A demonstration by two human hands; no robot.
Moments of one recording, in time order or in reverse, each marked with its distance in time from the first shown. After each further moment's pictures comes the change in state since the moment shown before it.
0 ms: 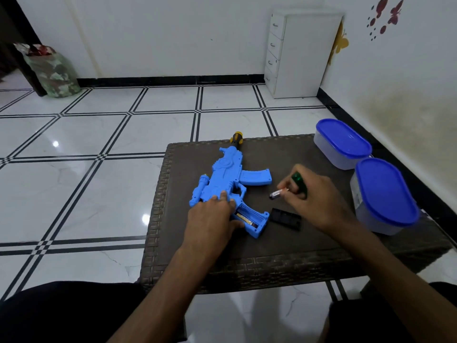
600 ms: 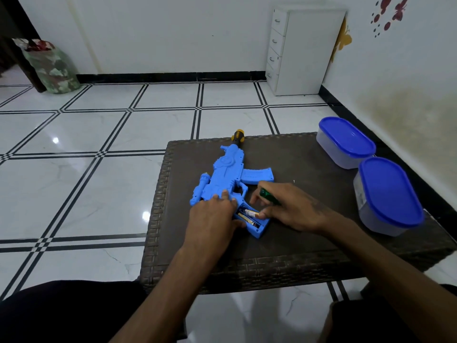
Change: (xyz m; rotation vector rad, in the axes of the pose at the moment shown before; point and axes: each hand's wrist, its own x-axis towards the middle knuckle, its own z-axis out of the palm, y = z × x) left_hand 0.001 0.002 -0.003 0.035 -0.009 -0.009; right_hand 0.023 -0.003 0.027 0.046 -0.467 -0.121
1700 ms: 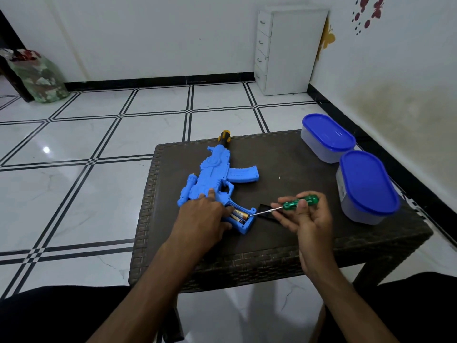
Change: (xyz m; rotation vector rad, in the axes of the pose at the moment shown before) left_hand 0.011 -0.002 0.004 0.082 -0.185 0.100; right_hand -0.066 -0.017 0.049 1.132 0.990 0.305
